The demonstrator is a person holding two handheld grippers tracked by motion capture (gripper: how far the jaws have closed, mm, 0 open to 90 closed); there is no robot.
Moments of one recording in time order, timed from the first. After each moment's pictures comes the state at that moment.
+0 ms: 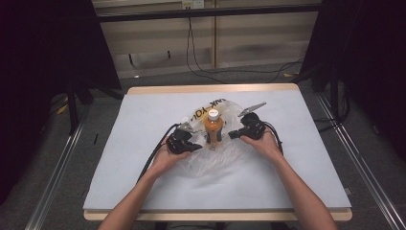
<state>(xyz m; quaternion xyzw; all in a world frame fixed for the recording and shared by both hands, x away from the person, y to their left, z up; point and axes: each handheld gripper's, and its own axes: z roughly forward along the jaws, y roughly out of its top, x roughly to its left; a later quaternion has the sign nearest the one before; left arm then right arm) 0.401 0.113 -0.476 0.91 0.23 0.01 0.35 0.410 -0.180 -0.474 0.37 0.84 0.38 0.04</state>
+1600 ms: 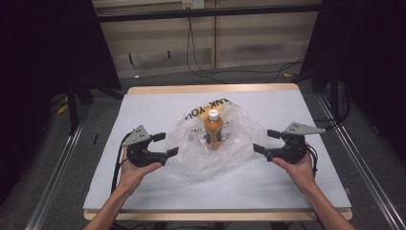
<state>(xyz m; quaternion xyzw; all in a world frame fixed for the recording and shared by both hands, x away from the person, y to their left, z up) 0.326 0.211 -0.425 0.80 0.26 0.13 0.53 0.290 -0.253 -0.437 0.40 0.73 0.53 0.17</state>
